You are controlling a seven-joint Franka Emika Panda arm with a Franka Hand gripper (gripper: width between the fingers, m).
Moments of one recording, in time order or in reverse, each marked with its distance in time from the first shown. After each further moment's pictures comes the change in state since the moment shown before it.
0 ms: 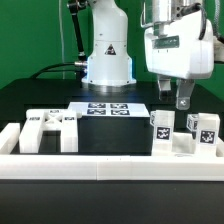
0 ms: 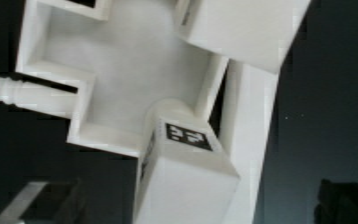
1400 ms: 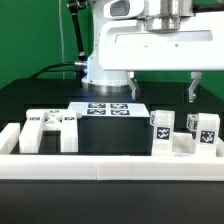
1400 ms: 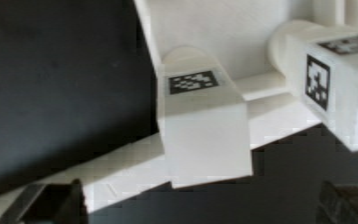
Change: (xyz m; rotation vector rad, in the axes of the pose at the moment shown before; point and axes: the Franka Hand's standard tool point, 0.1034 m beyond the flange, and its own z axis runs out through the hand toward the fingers) arm 0.017 0.002 -0.006 0.012 0.039 -1.069
